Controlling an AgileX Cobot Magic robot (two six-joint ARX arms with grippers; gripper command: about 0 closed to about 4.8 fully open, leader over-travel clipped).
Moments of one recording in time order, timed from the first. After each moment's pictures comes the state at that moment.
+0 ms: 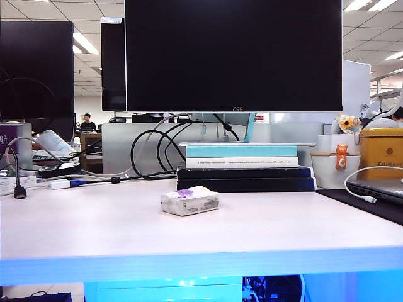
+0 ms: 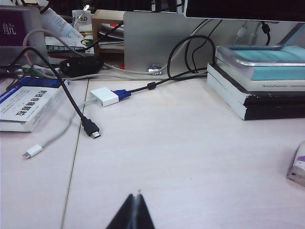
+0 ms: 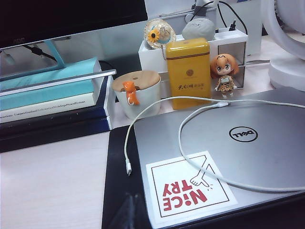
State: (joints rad) left arm 0.05 0.16 0.01 0.09 0.18 -0.02; right arm -0.10 0.00 0.01 -0.02 -0.05 0.16
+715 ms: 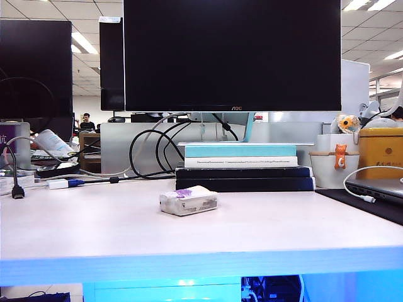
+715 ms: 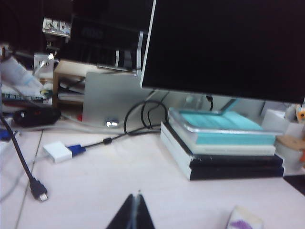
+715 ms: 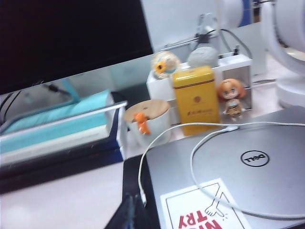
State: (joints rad) left arm 0.05 0.17 0.10 0.21 0.30 -0.20; right arm -0.10 0.00 0.03 0.07 -0.05 0.25
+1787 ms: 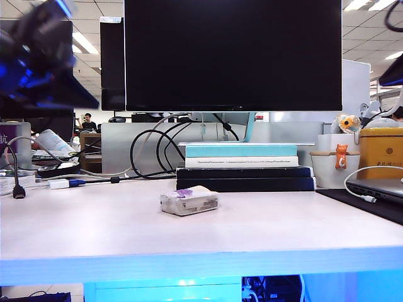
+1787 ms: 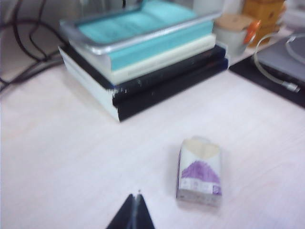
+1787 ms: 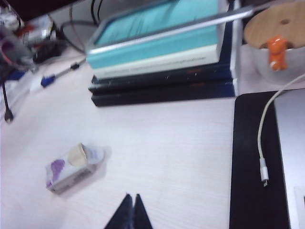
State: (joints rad) left arm -0.28 1.21 0.51 0.42 0.36 0.12; right arm -0.10 0.95 0.56 0.03 -0.56 0.20
